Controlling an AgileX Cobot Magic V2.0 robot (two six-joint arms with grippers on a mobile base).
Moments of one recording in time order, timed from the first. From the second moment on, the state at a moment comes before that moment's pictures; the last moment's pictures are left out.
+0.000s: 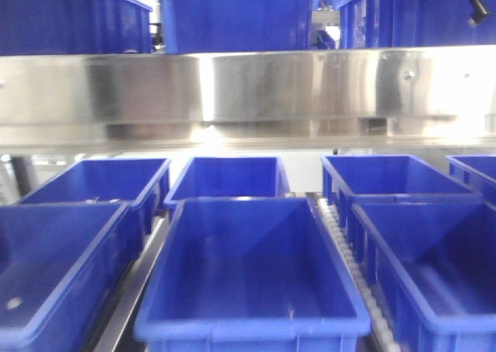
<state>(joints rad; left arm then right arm) -0.32 1.83 -2.44 0.15 1.31 -0.32 0.21 1.84 -2.42 0.03 1.32 0.05</state>
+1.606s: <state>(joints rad) -0.32 1.83 -2.44 0.15 1.30 -0.32 0.21 1.85 -2.42 0.03 1.32 0.05</state>
